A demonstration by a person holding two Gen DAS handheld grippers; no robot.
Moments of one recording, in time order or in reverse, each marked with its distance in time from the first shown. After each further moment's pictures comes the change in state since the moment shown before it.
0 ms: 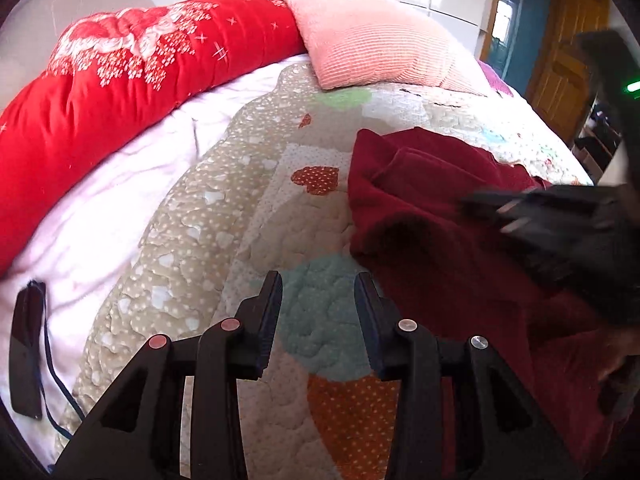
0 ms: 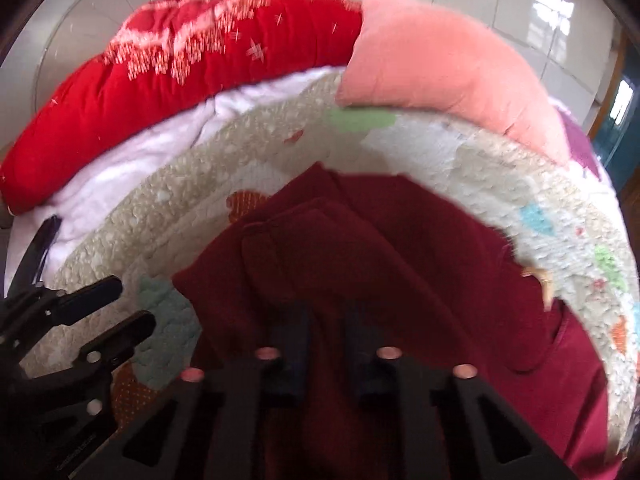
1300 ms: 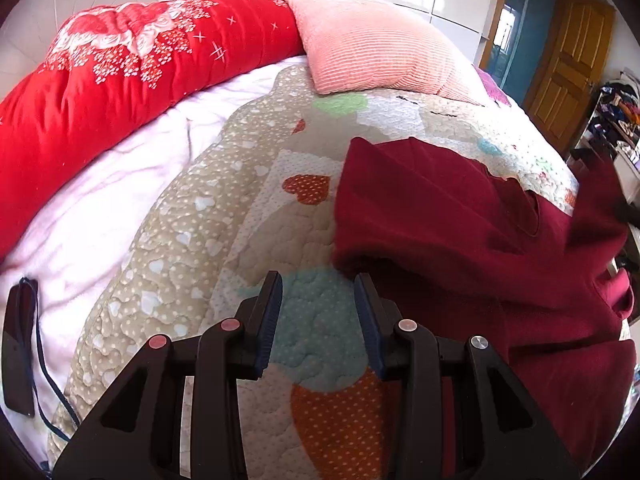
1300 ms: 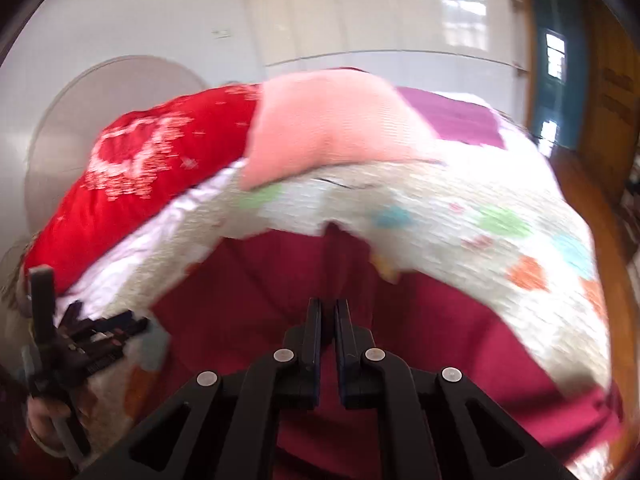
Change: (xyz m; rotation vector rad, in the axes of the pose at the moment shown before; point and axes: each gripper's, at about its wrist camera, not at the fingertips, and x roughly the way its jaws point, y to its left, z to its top) left arm 0.001 -0.003 0.009 -0.038 0.011 -0.029; right arm -0.124 -0.132 -0.069 0.289 -0.191 -0.038
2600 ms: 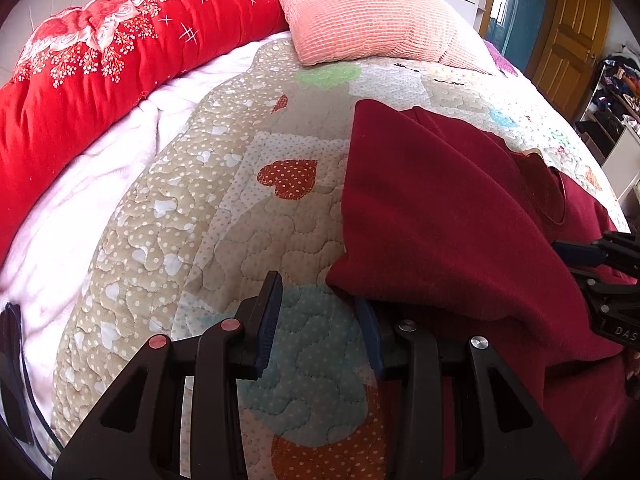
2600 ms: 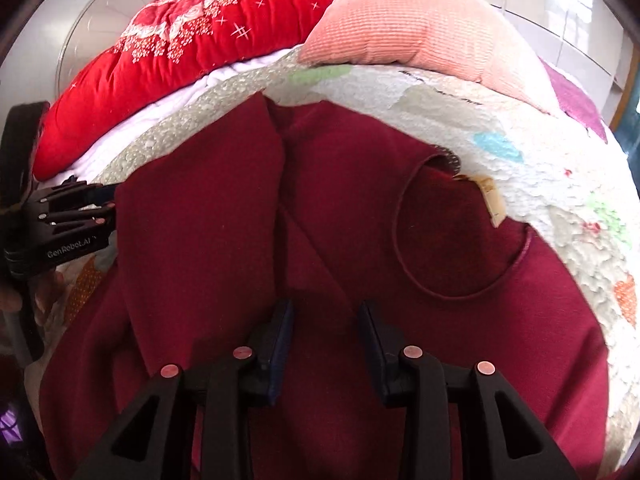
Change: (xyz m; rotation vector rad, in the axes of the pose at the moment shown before) left arm 0.050 -0.009 0.012 0.054 0.074 0.010; right arm 0.129 0.036 -0.032 -0.307 0.294 0.166
